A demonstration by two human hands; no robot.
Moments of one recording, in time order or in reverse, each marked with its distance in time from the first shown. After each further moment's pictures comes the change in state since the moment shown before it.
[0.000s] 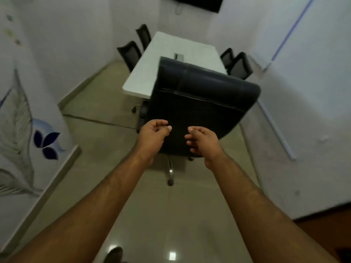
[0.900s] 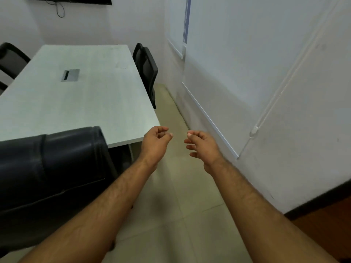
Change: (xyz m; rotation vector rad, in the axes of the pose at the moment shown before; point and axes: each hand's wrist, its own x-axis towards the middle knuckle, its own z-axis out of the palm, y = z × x) left_hand 0.283 -0.022 0.620 0.209 -0.297 0.030; right_hand 0.364 0.057 -0.523 0.207 0.337 0.071
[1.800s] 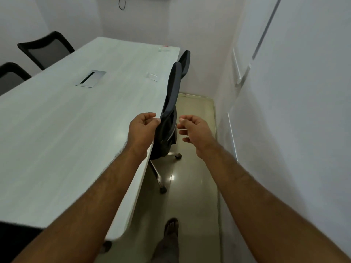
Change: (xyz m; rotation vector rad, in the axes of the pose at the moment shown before) left_hand 0.591 0.034 0.125 -0.083 0.557 0.000; right_hand 0.657 -0.156 0.051 -0.122 -0.487 -0.133
